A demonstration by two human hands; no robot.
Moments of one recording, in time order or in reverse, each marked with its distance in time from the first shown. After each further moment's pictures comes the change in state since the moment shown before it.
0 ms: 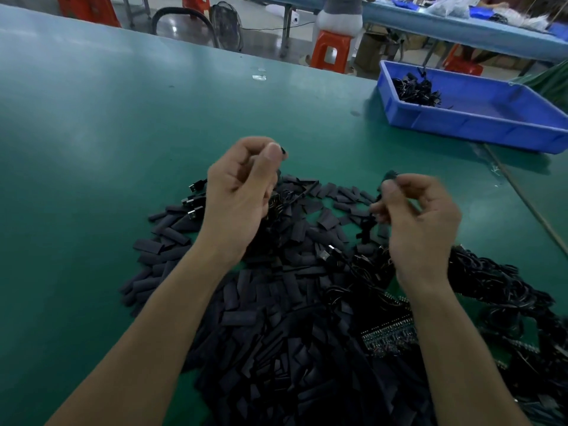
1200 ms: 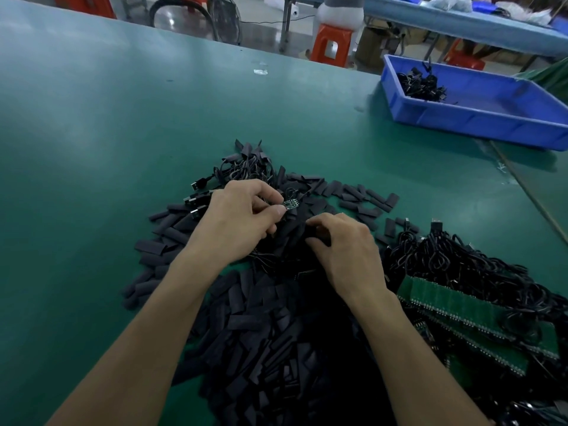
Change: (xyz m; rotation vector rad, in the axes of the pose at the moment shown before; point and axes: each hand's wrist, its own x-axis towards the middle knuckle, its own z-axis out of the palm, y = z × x) left_hand 0.000 -0.027 -0.036 0.683 -0.158 -0.313; right_hand -0.034 0.034 0.050 -0.832 -0.478 -0.113
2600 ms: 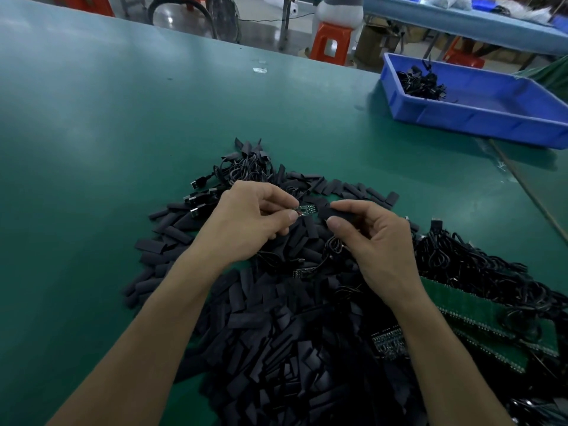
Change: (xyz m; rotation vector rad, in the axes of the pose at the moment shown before) left_hand -0.006 0.012 0.002 -0.117 -0.104 -0.021; right_hand -0.008 0.011 -0.031 0.804 0.071 0.043
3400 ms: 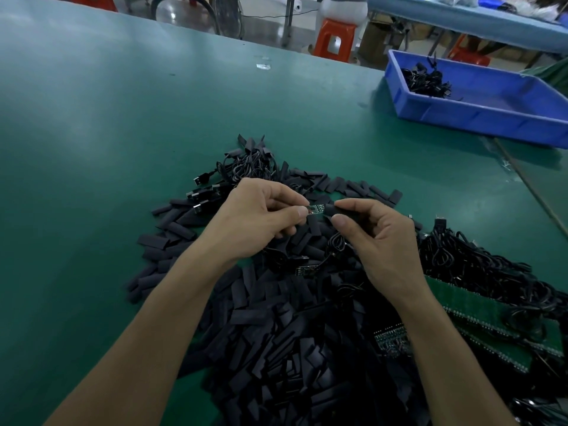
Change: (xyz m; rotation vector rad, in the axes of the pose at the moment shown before) left_hand -0.004 0.009 0.002 -0.108 -0.066 -0.020; right_hand -0.002 -0.001 -0.001 -0.039 -0.017 -0.042
